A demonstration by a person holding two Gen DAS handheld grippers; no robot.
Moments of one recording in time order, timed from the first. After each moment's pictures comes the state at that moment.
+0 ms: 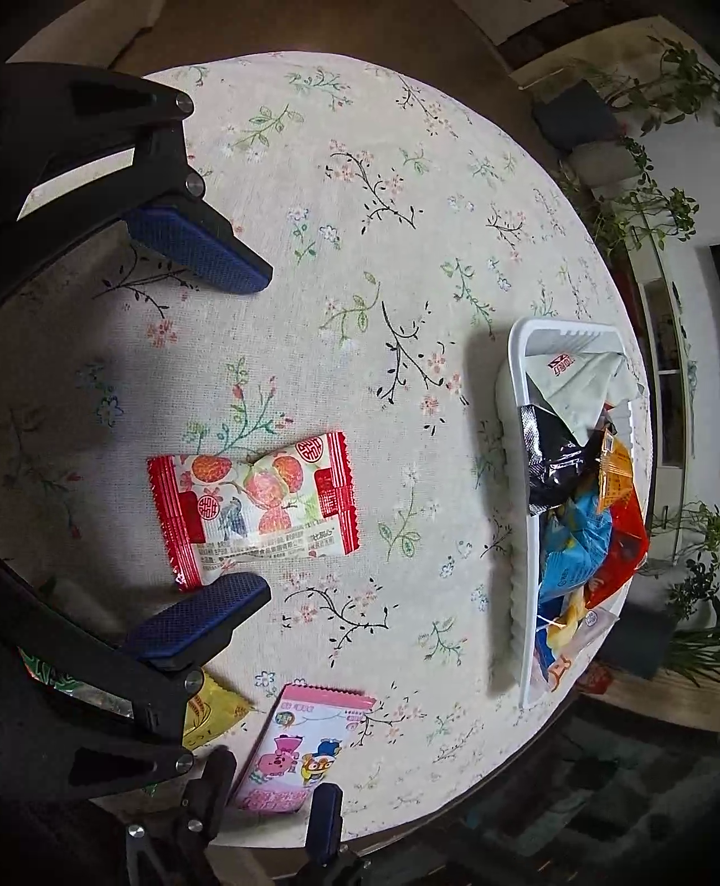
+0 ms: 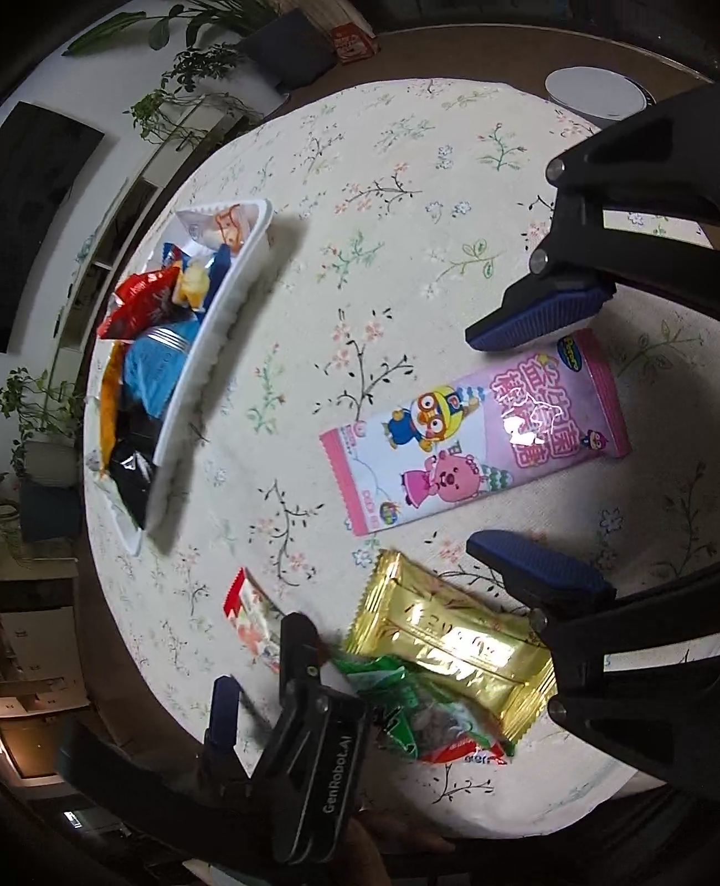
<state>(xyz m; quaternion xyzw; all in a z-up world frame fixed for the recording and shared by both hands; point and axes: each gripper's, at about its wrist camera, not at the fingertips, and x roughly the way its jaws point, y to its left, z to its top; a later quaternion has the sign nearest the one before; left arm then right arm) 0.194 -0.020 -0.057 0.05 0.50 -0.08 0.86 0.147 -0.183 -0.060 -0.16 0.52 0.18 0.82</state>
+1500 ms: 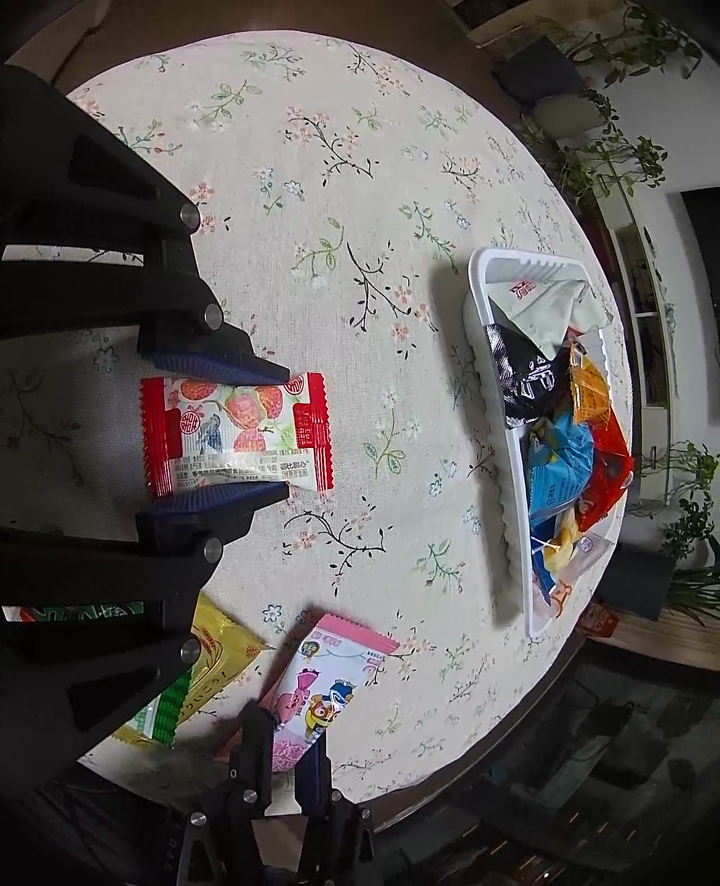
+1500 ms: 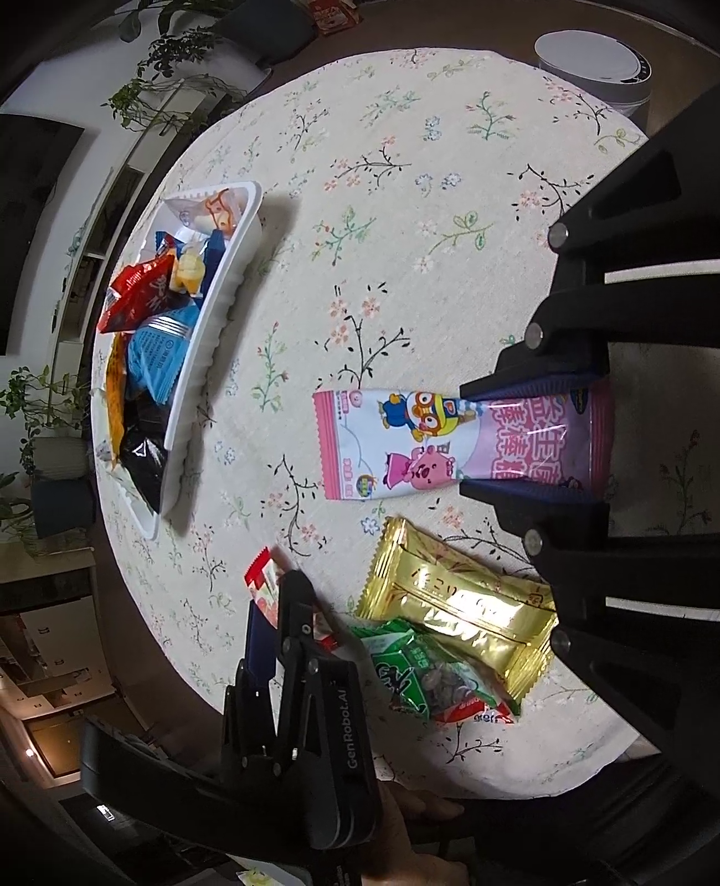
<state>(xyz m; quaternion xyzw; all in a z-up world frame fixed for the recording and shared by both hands) 0.187 -0.038 -0.052 0.06 0.48 -0.15 0.86 0.139 -0.190 -0.053 -0.11 0.51 0.21 0.82</state>
